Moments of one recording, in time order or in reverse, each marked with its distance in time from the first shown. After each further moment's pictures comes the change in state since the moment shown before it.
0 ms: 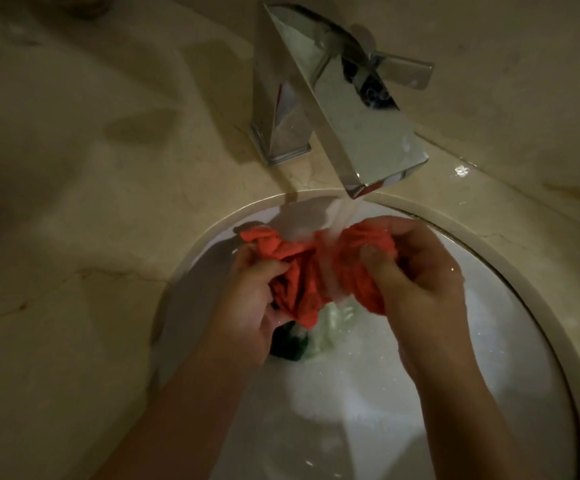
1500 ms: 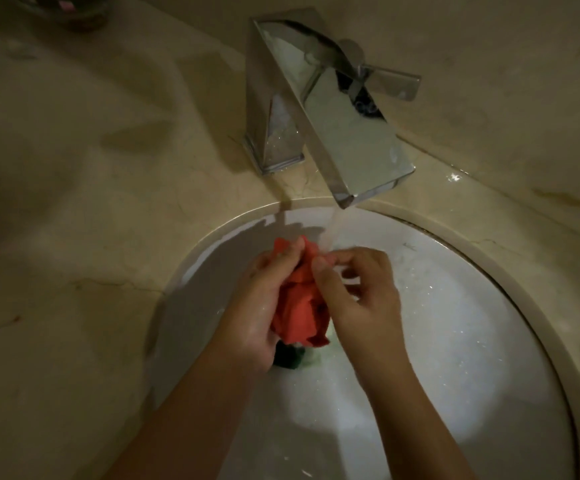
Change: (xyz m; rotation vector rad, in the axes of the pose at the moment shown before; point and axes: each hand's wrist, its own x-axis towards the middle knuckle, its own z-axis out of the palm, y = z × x) left_hand 0.004 -0.004 0.008 0.044 -0.045 -0.095; right_hand -0.006 0.025 0.032 -0.217 0.036 0.117
